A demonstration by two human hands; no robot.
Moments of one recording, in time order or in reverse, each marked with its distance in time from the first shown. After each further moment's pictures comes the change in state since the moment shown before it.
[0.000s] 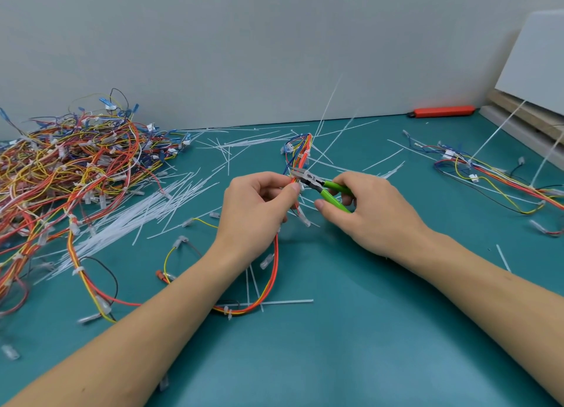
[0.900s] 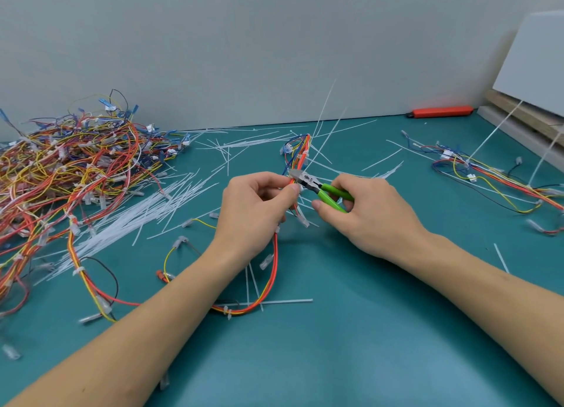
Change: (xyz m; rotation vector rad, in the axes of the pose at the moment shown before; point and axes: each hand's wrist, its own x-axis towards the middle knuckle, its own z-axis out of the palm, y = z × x) left_hand 0.000 0.000 -0.002 -0.011 0.001 -0.010; right_hand -0.003 -0.009 0.000 -0.023 0.038 0.055
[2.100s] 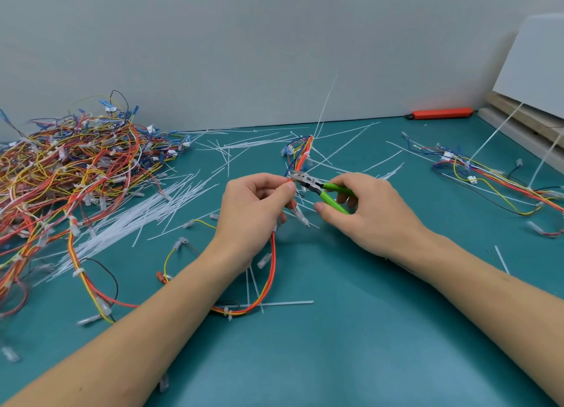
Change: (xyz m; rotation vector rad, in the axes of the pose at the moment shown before) left_hand 0.000 0.003 0.001 -0.079 0.020 -0.096; right_hand 0.004 0.008 0.001 0.082 -0.034 -0.035
